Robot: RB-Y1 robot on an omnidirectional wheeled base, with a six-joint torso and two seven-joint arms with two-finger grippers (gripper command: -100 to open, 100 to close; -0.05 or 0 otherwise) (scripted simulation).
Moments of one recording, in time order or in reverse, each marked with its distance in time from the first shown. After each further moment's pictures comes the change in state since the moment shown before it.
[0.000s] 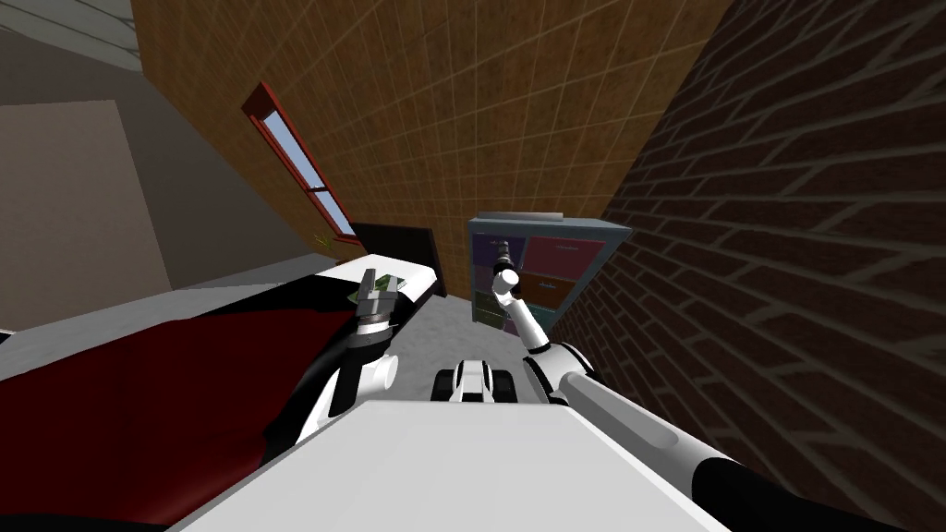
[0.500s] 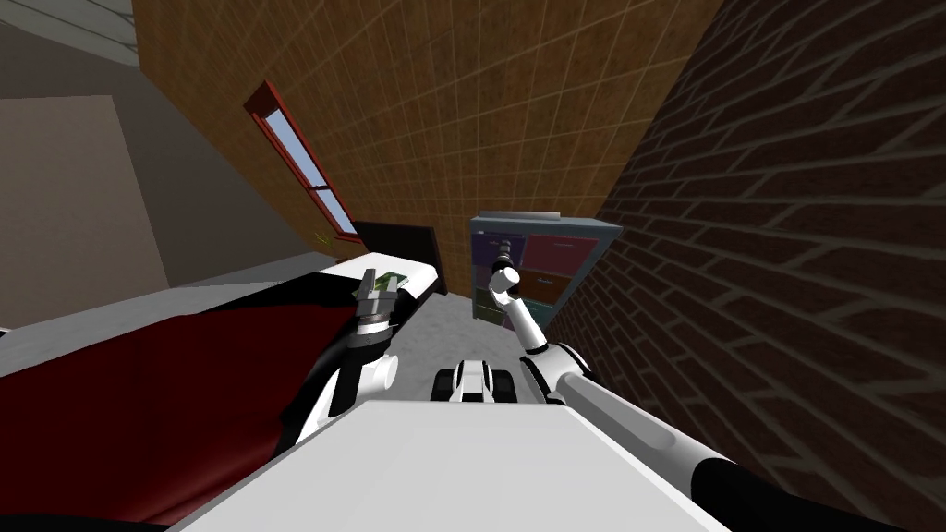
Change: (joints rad) left arm 0.000 0.000 0.000 0.000 0.000 0.000 0.000; right arm -0.002 0.027 -0.003 -0.060 -0.157 -0.072 -0.085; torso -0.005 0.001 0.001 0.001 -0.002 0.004
